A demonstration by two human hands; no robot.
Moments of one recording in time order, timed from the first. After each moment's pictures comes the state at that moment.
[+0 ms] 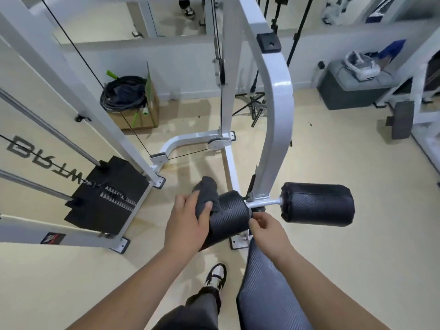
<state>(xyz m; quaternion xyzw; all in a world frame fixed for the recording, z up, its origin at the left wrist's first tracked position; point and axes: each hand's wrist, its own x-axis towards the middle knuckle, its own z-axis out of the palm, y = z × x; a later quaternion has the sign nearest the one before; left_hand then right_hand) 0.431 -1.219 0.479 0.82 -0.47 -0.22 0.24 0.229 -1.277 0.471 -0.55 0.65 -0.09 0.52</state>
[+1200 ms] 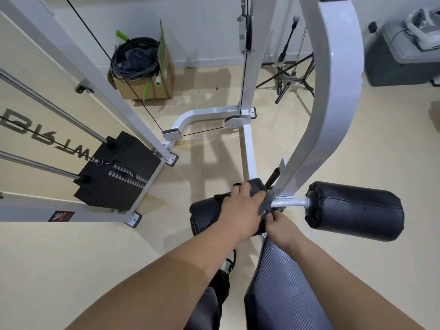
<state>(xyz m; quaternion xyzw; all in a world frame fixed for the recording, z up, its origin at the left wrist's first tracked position) 0.390 -1.324 0.402 0.71 -0.65 -0.26 -0.02 0.249 -1.349 0.382 -0.58 0.63 0.09 0.50</state>
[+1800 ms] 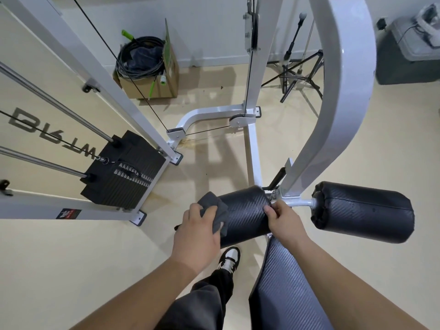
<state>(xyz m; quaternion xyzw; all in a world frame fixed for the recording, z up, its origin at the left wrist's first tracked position) 0.451 -1.223 0.413 0.82 -0.53 -0.22 0.02 0.260 -1.350 0.378 -0.58 0.66 0.01 0.47</state>
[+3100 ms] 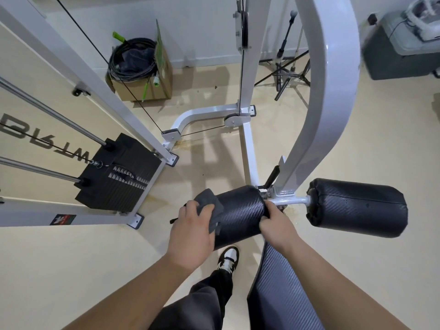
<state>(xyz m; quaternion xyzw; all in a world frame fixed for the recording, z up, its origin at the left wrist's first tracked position) 0.453 -1.228 0.402 0.80 -0.57 -0.18 -0.01 0.258 -1.341 0.389 -0.56 0.62 0.04 0.55</state>
